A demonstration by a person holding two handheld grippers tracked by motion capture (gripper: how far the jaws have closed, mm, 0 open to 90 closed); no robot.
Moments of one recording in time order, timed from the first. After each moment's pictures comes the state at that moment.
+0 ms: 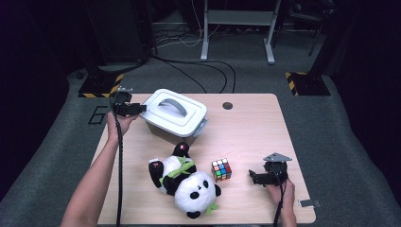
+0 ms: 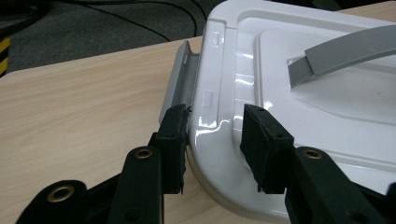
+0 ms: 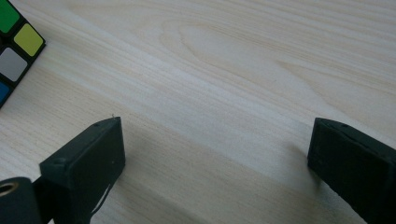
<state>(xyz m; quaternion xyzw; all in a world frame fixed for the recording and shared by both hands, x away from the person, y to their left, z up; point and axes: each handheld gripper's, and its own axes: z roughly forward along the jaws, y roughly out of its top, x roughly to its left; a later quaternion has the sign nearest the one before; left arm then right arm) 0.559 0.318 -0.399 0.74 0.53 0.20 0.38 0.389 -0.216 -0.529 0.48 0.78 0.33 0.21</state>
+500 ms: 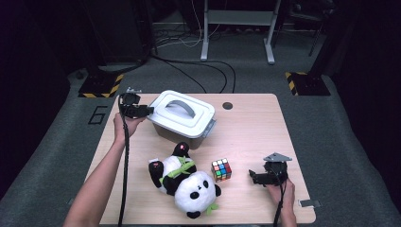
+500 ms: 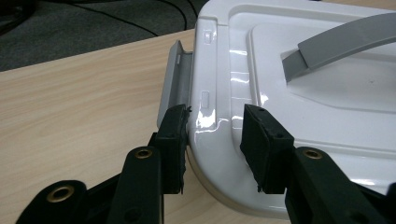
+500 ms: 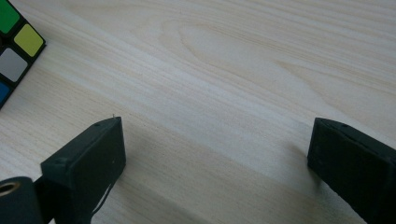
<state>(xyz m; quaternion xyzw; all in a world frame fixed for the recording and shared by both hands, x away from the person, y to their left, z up) 0.552 0.290 -0.397 0.75 0.51 0.19 0.37 0.389 -0.216 -0.529 0.49 0.78 0.33 0.21</state>
